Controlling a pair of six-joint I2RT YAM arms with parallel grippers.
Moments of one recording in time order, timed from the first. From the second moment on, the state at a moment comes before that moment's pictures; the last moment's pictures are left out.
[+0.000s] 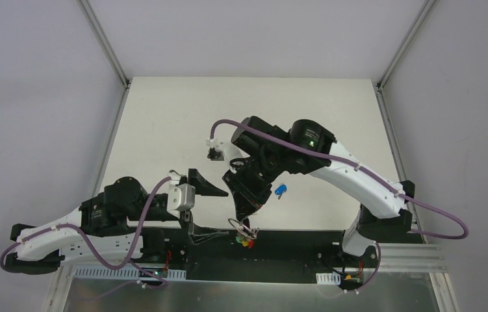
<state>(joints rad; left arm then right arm) -1.32 0.52 0.88 -0.39 0.16 0.03 1.23 1.66 2.17 -1.52 -0.44 0.34</state>
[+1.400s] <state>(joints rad) -1.32 0.62 0.87 -0.26 0.28 -0.06 1.34 1.67 2.25 -1.46 -0.34 0.22</state>
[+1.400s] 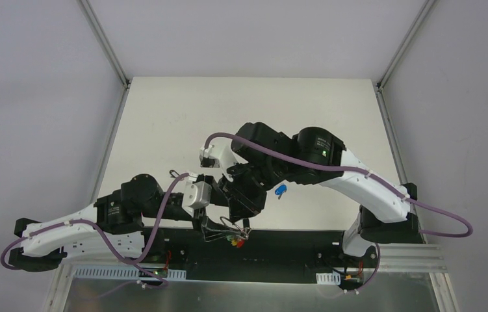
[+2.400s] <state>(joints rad) -1.33 0.64 0.87 -0.21 0.28 -0.15 1.40 1.58 2.21 -1.39 -0.21 0.17</state>
